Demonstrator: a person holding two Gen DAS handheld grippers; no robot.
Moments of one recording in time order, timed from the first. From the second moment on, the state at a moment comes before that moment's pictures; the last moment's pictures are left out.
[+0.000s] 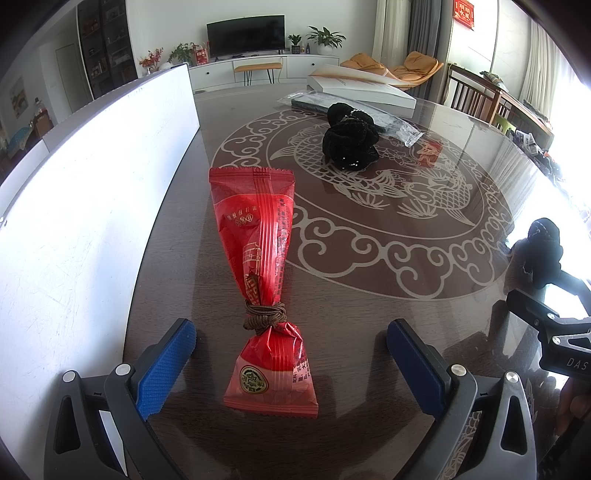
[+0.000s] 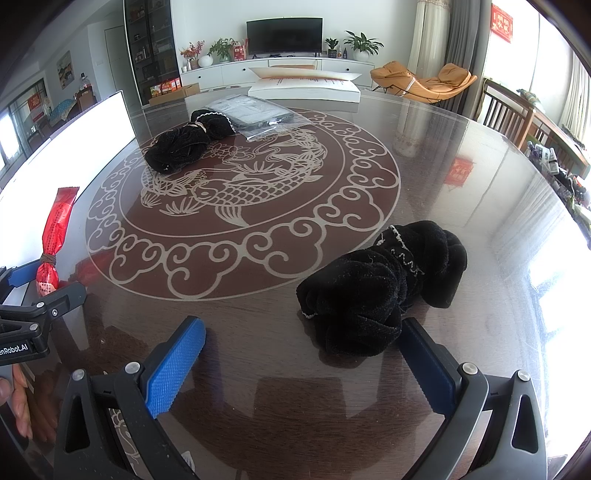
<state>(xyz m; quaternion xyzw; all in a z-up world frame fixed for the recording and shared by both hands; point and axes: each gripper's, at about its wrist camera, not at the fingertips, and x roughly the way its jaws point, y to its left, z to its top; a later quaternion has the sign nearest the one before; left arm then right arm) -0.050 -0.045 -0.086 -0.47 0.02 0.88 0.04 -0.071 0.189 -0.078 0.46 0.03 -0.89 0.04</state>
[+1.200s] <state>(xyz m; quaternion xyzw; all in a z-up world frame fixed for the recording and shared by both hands) 0.034 -0.198 0.076 -0.37 -0.12 0.92 0.11 -0.051 0.058 0.072 0.43 -0.06 -0.86 0.25</state>
